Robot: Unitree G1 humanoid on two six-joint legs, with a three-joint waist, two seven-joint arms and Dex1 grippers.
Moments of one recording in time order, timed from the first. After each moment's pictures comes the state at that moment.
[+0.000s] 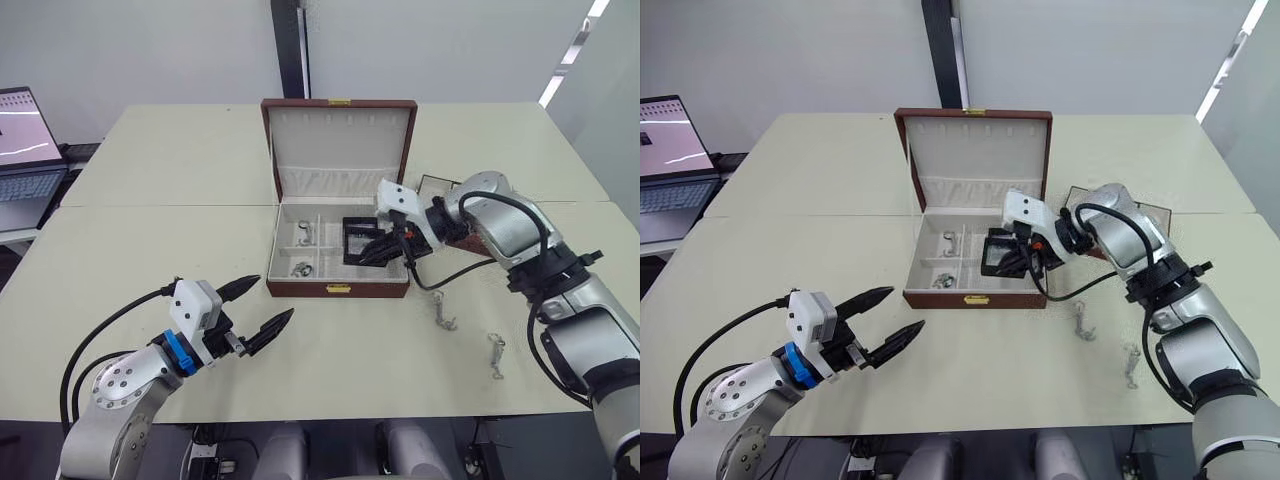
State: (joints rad) left arm 0.20 0.53 0.17 -0.47 -0.49 0.27 -0.74; right arm -1.02 -0.56 0.50 0.24 0.16 0.65 1.37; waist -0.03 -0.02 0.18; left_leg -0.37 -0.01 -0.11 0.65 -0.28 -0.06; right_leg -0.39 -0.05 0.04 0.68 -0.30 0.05
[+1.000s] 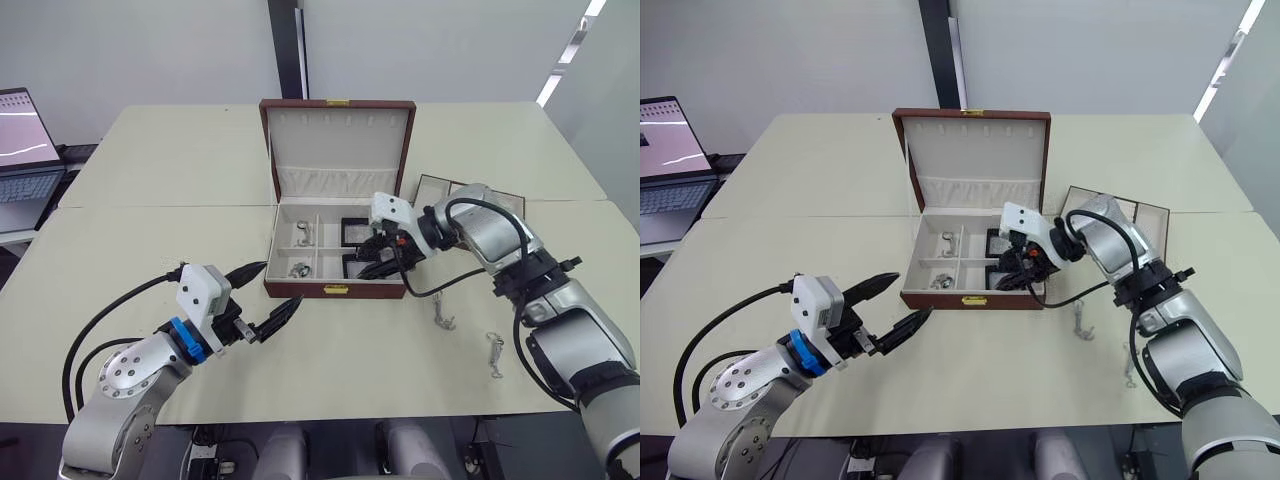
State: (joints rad) left arm 0.13 0.53 0.16 -0.58 -0.51 0.39 -0.66; right arm -1.00 -0.50 0.45 0.35 0.10 0.58 1.35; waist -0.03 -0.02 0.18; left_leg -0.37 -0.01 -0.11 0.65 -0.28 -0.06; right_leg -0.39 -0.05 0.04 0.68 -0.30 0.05
